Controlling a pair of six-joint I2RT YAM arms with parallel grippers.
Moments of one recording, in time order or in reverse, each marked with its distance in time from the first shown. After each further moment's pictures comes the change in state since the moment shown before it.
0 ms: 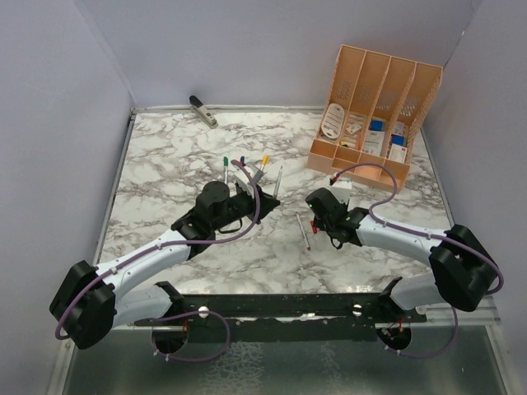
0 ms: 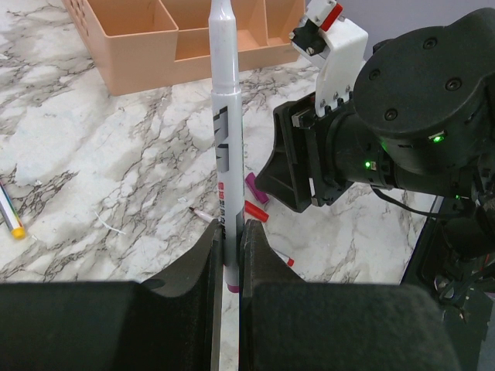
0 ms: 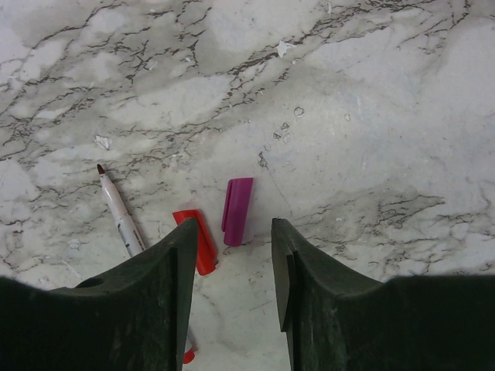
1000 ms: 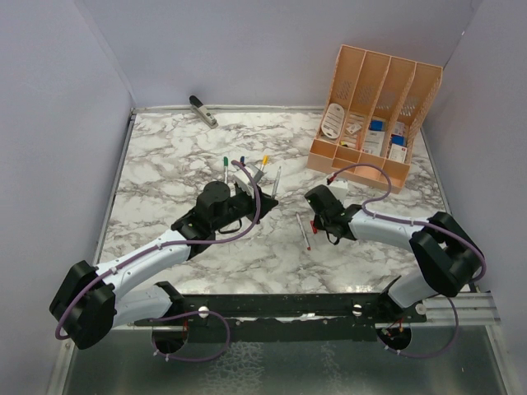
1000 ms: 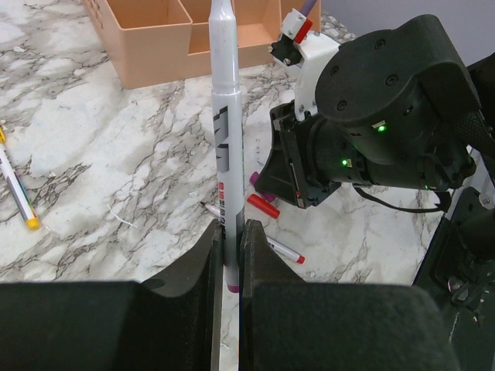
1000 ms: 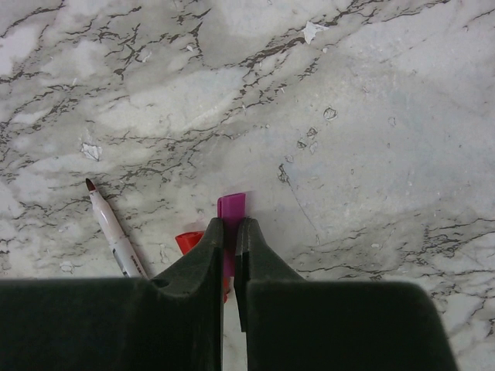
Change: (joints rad) left arm 0.000 0.000 0.000 -0.022 -0.029 0.015; right arm -0.054 0.126 0.002 0.103 -0.111 0.002
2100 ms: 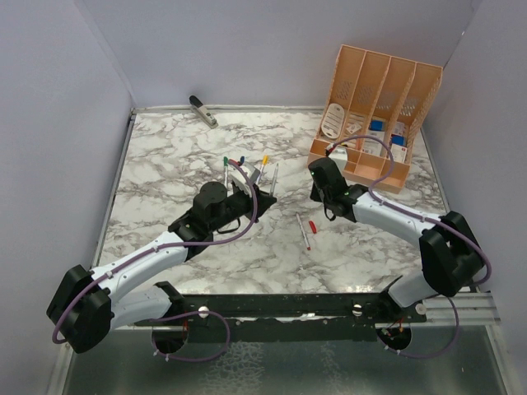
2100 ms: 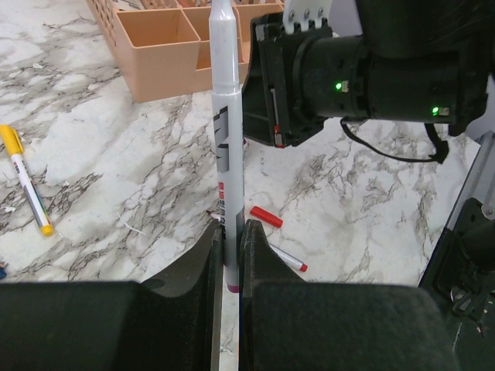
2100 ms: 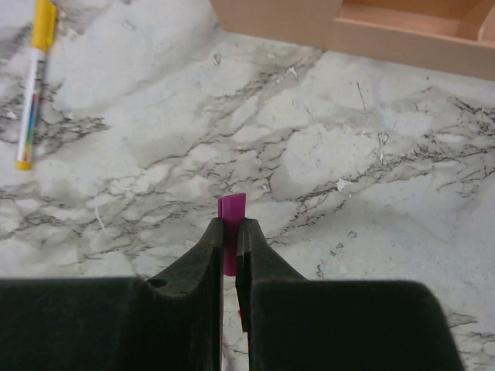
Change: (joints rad) left arm 0.001 -0.032 0.000 0.000 -0.025 0.006; right arm -0.079 0.017 0.204 0.023 0.002 -0.176
